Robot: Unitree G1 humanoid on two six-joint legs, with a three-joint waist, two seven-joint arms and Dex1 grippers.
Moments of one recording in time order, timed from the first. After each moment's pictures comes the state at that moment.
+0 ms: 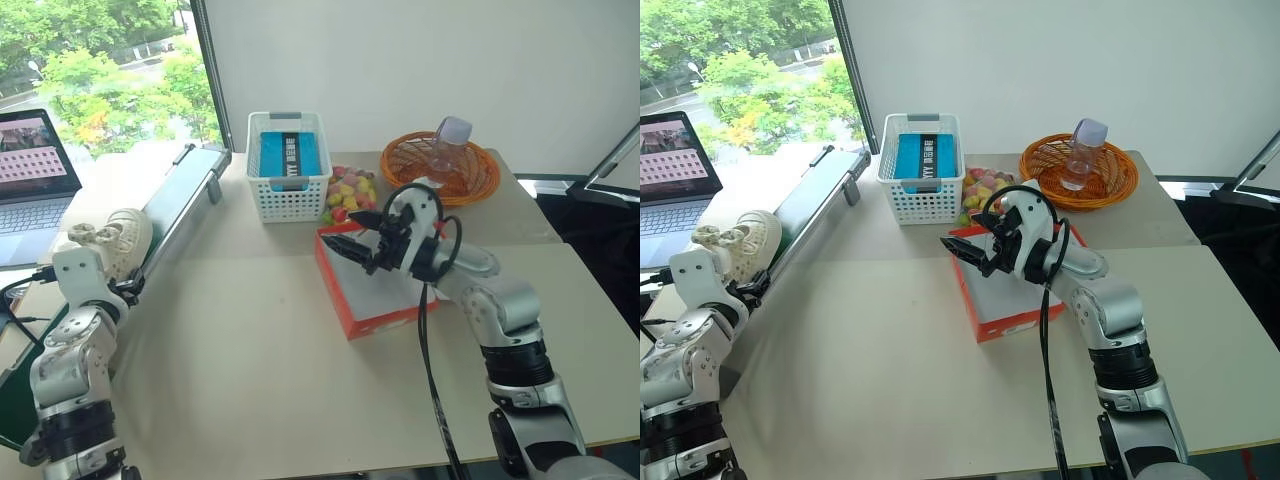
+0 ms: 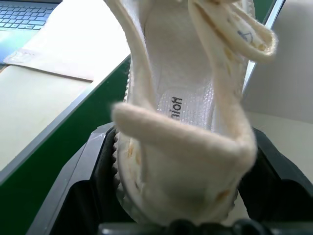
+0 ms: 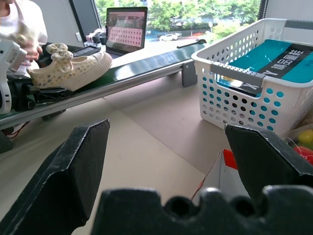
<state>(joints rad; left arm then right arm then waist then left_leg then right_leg) -0.25 0.44 0.51 -0.06 -0.28 0.72 -0.09 -0.59 -0.37 0.06 -0.16 0.51 0.65 0.63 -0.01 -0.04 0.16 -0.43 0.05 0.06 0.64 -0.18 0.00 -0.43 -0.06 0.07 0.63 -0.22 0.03</state>
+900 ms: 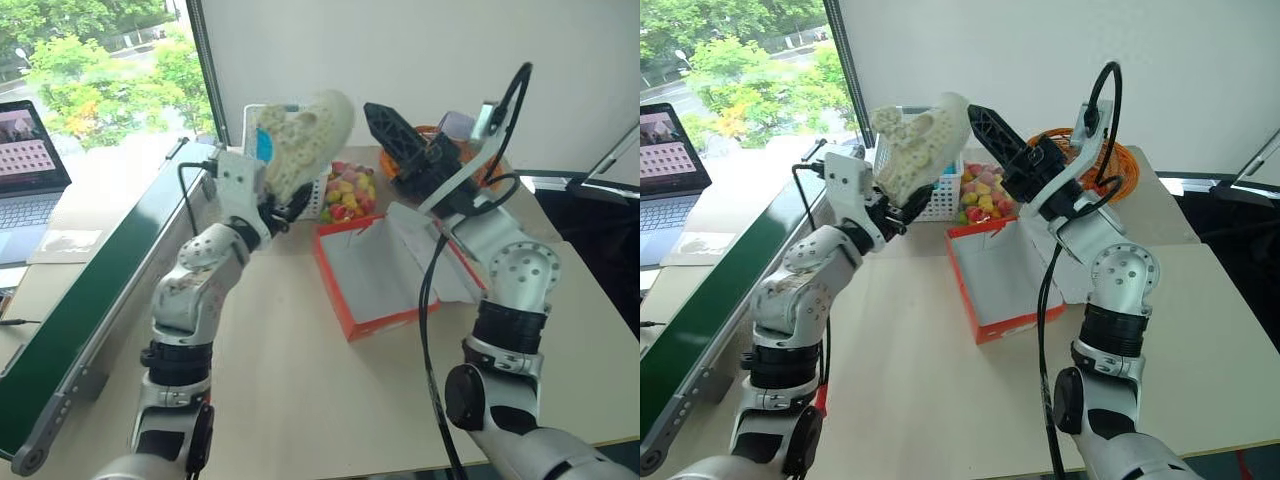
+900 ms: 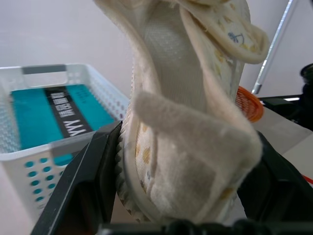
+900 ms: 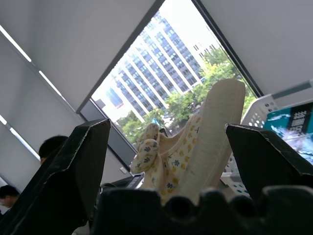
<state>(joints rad) -0.60 0.20 0.01 -0.24 -0.37 0.66 -0.27 -0.79 -0.17 -0.36 -0.10 1.05 0.88 0.21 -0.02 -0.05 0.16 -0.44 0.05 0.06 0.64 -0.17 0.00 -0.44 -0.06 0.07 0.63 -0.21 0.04</state>
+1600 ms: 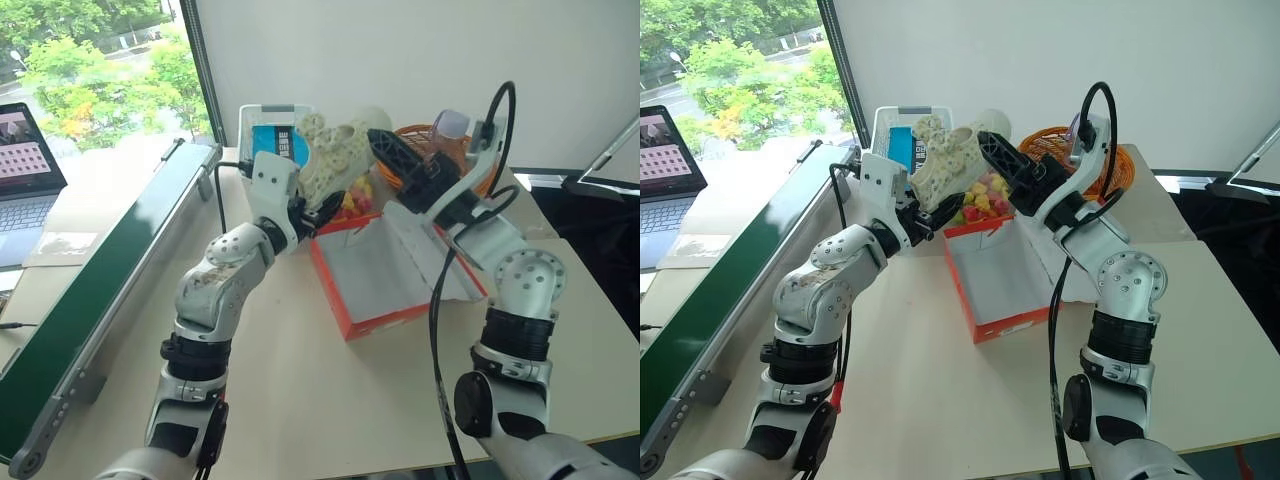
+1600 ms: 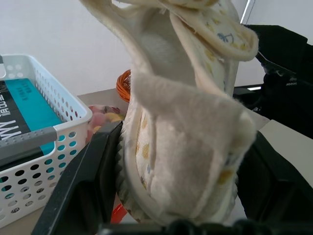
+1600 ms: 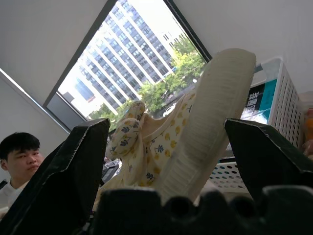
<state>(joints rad) -0.66 0.16 -0.03 -0.24 -0.38 0.72 -0.29 -0.73 -0.20 -0.33 -0.08 1.03 0.88 0.16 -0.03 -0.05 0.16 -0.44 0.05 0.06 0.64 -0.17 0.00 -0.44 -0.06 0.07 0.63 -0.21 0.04</state>
